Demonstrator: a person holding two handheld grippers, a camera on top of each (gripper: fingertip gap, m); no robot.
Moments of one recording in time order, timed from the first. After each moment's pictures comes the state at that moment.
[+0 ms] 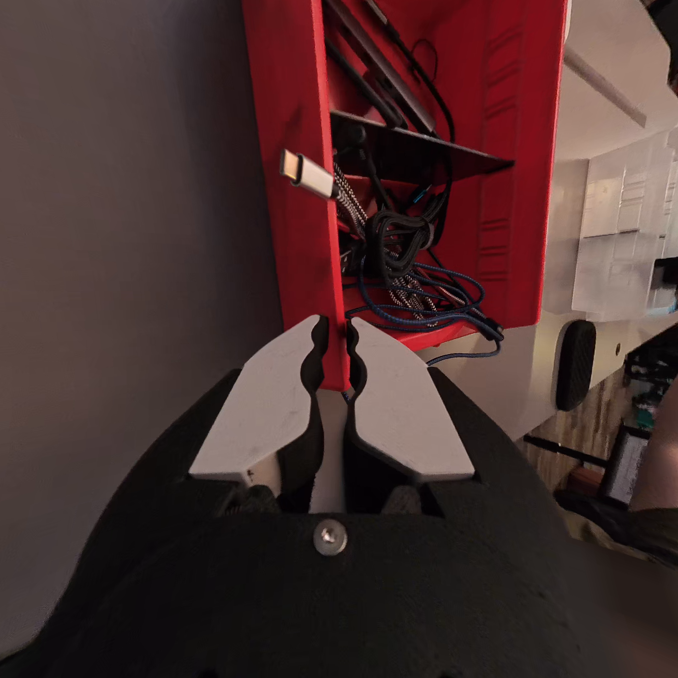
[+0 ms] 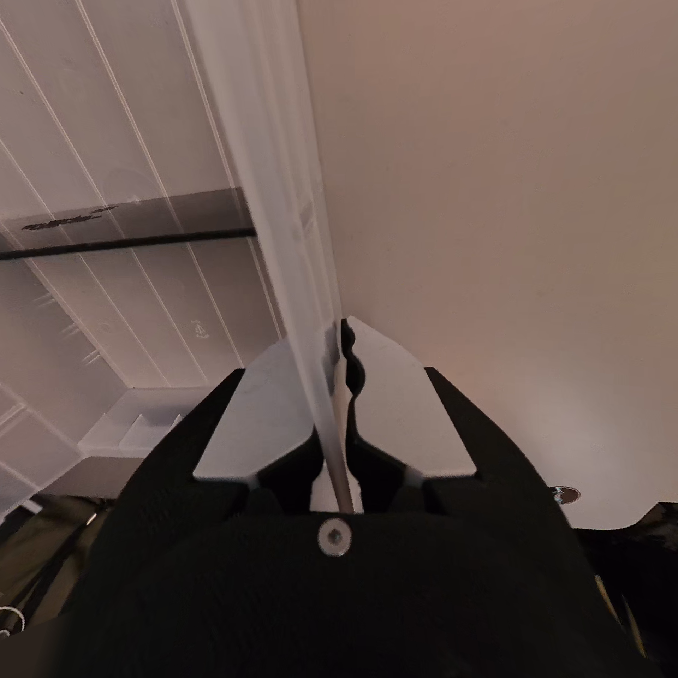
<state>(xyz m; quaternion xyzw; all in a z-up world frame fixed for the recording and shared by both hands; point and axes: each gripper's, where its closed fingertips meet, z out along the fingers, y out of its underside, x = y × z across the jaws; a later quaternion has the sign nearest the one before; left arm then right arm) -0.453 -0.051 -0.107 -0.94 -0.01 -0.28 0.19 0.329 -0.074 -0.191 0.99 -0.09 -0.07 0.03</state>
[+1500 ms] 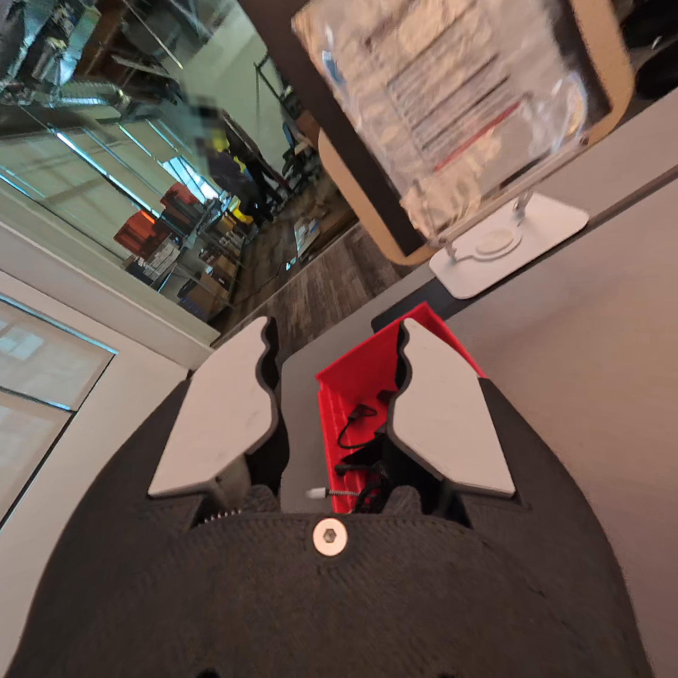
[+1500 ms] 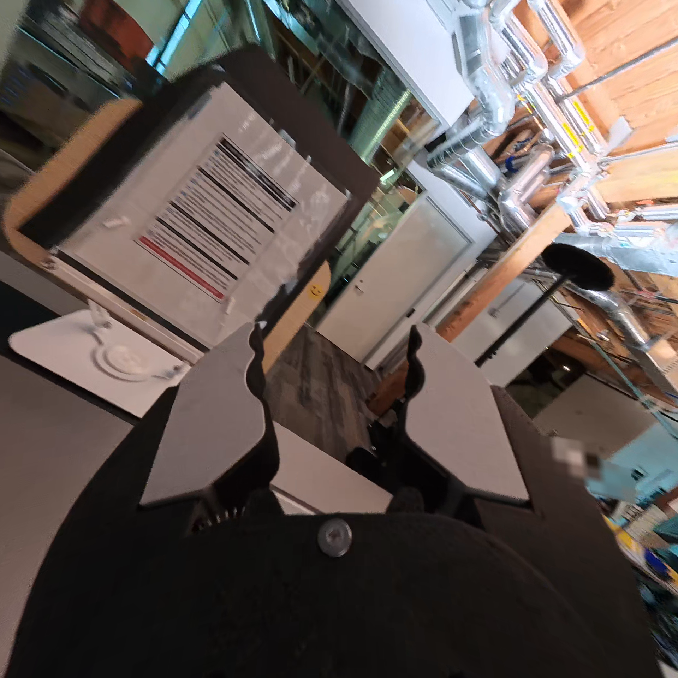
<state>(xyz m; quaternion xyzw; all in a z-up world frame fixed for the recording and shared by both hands) -0.292 -0.013 0.104 -0.72 0.27 0.20 0.60 0.050 0.025 0.128 0.57 0.24 0.25 -0.74</state>
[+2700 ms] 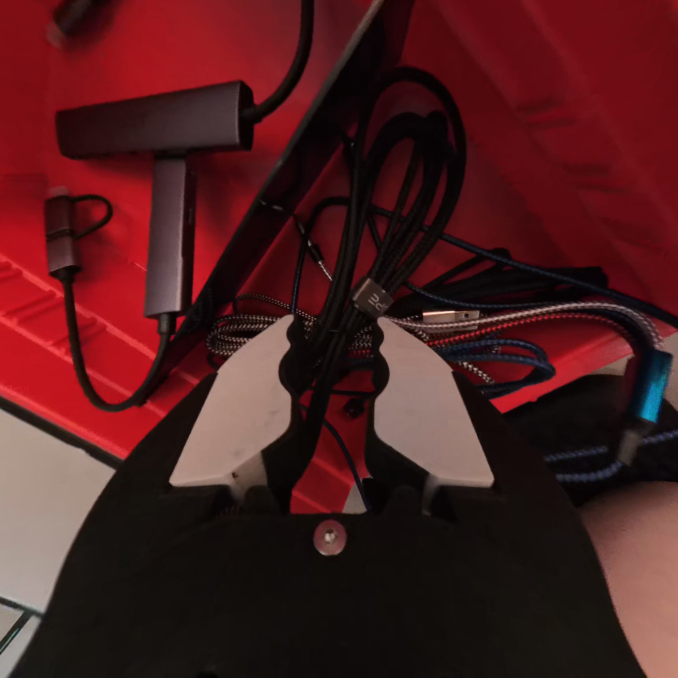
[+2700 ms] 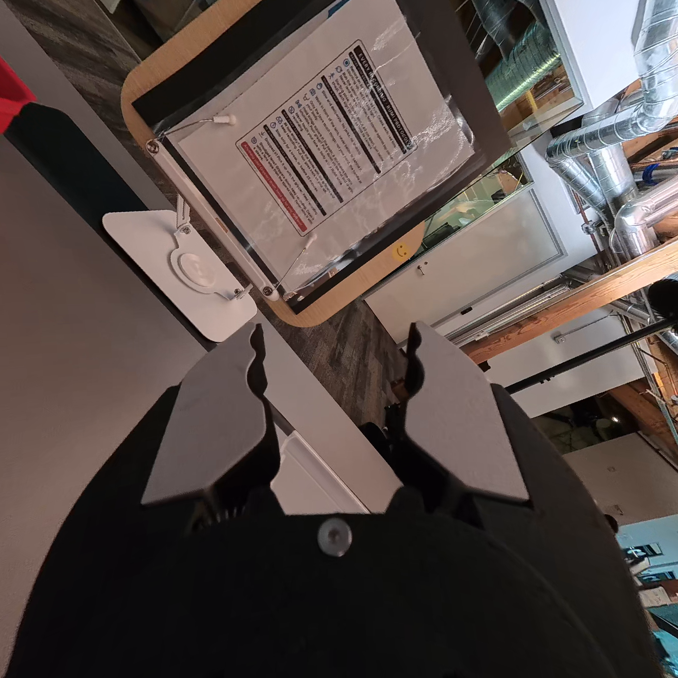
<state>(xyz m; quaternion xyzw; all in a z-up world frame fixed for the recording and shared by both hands) -0.357 -0.004 -0.163 -0.90 0.42 0.09 0.03 0.036 0.042 0.061 0.62 0.37 0.24 -0.65</state>
